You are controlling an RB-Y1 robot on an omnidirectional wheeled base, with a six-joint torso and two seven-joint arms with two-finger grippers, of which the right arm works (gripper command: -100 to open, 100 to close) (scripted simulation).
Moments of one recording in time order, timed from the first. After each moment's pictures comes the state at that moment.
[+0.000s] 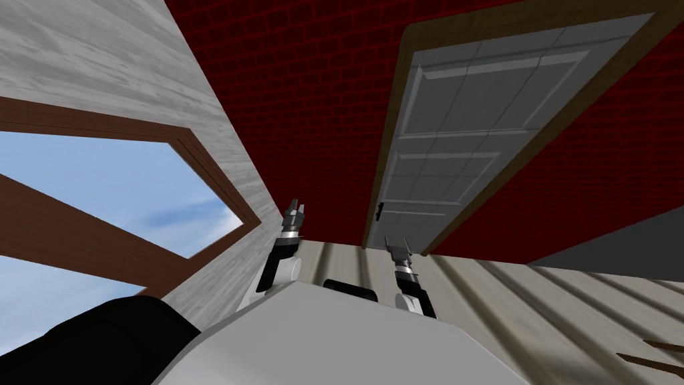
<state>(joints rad) 0.25 -0.29 0.32 -1.38 -0.64 -0.75 -0.94</state>
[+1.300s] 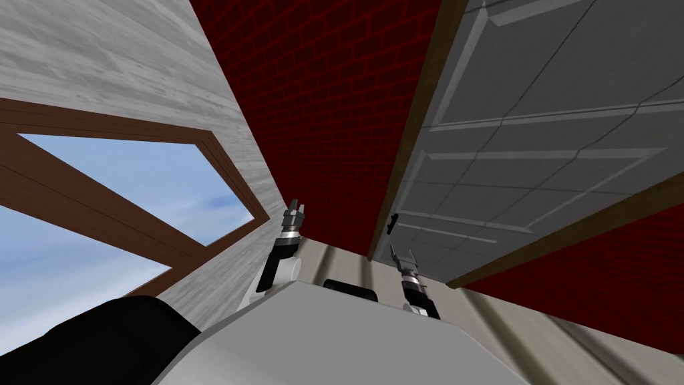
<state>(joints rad) 0.17 -0.36 0.41 -1.10 -0.78 -0.85 -1.19</state>
